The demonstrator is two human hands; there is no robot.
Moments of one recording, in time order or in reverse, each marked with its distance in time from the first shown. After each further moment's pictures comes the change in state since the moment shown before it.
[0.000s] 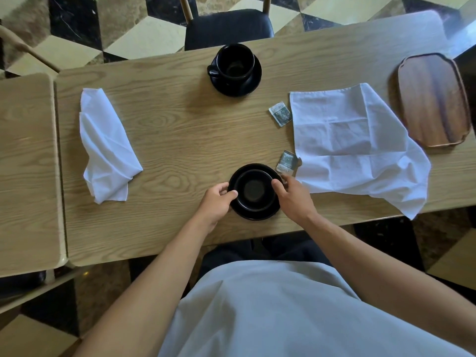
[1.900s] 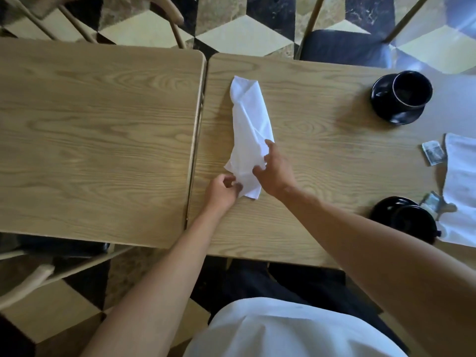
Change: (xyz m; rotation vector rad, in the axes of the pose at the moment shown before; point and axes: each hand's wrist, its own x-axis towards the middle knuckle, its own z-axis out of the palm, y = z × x) left_hand 0.031 -0.046 -0.345 0.042 0.328 0.107; right_hand 0.029 -0.284 0.323 -0.266 -0.133 -0.217
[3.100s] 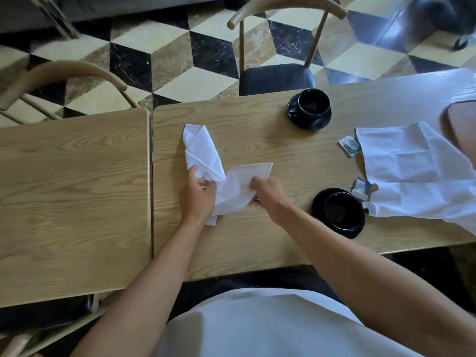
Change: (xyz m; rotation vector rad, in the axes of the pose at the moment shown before) left_hand -0.069 0.101 0.043 0.102 0.138 0.367; right_hand -0.072 0.056 -0.101 0.864 0.057 0.261
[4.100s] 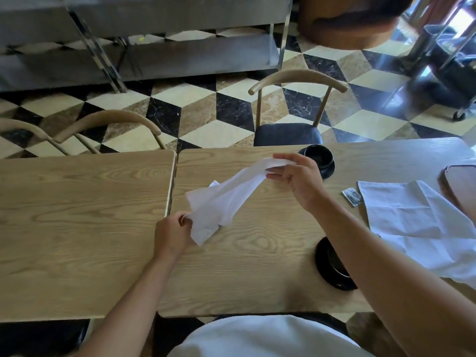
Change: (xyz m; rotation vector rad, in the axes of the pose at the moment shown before) left_hand -0.002 -0.027 -0.078 0.254 0.198 0.178; right_hand -0.006 -0.129 -0.047 0.263 -0.126 -0.452
